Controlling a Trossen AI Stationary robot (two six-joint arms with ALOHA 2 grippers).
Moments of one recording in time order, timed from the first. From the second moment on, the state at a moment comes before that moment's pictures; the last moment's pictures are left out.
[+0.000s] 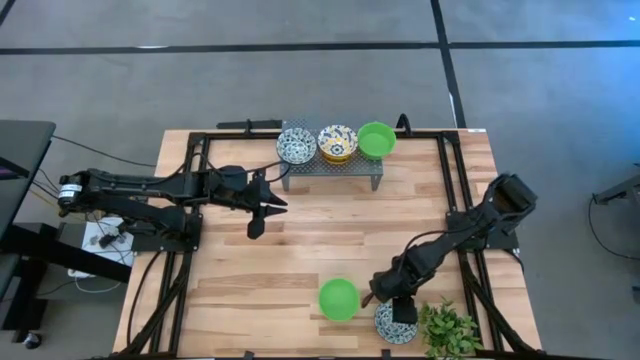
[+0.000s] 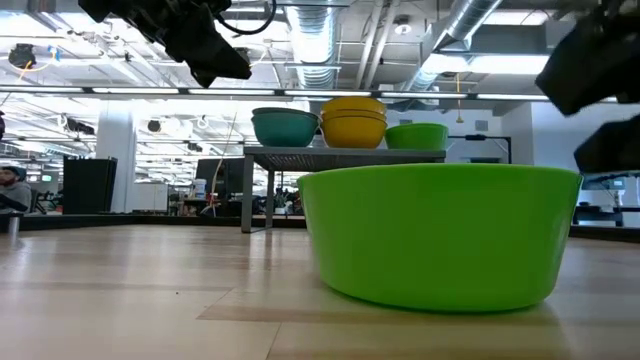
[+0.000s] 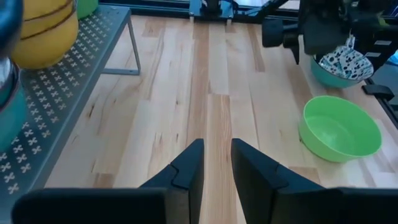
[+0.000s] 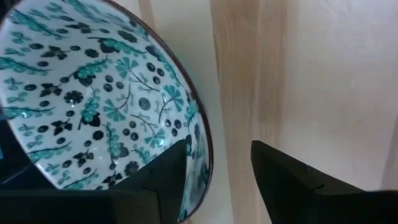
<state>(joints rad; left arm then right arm) 0.05 1.04 0.72 -0.19 0.05 0.02 0.58 1.69 0.98 -0.67 -0.29 0.72</state>
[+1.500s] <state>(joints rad) -0.02 1.27 0.72 0.08 0.15 0.22 -0.16 1.71 1.09 -0.66 -0.12 0.52</state>
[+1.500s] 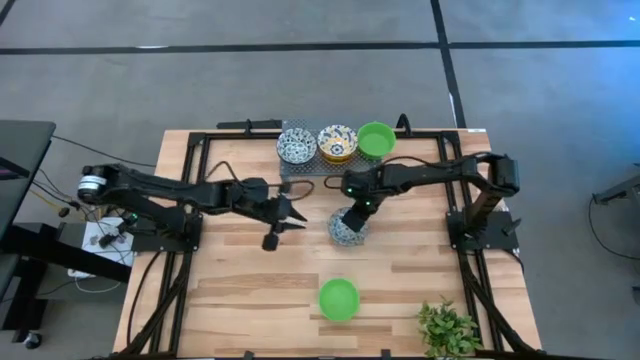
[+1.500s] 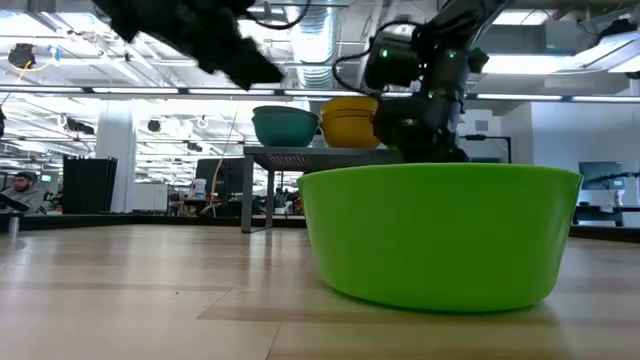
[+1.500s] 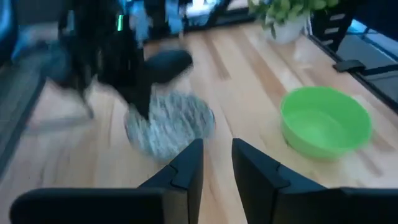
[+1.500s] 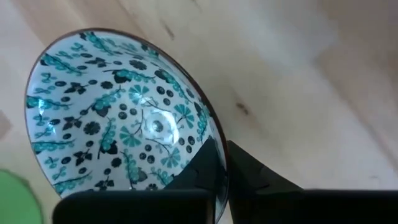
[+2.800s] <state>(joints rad) -0.09 1.68 0.82 0.27 0.11 0.39 -0.15 1.79 1.27 -0.60 -0.16 0.38</state>
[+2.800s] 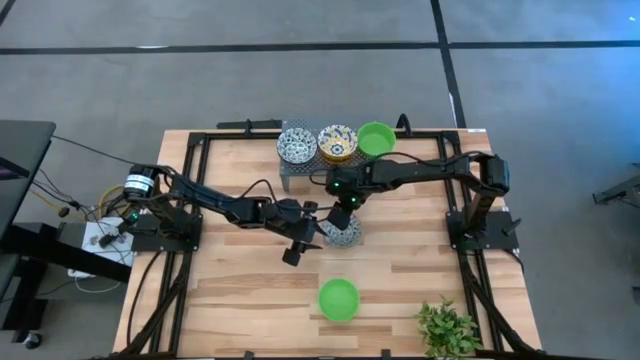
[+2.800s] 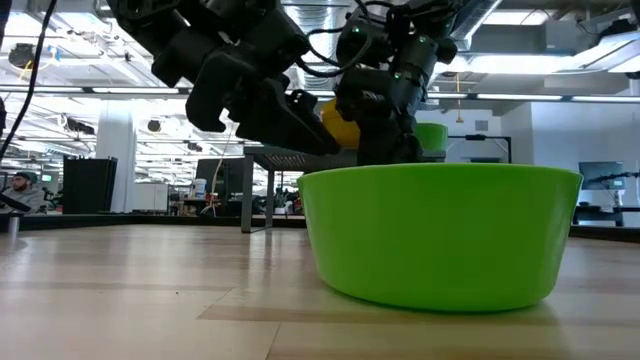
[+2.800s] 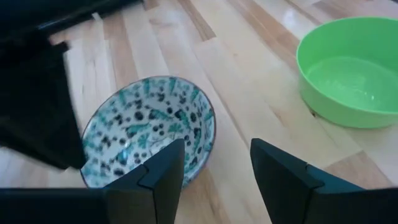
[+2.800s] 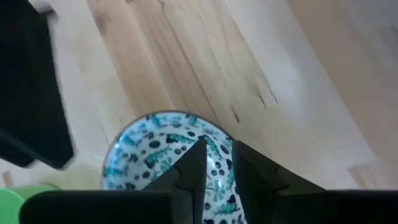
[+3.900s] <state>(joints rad) -0.07 1.81 0.82 0.44 0.13 0.48 0.08 1.27 1.11 -0.71 0.05 0.32</state>
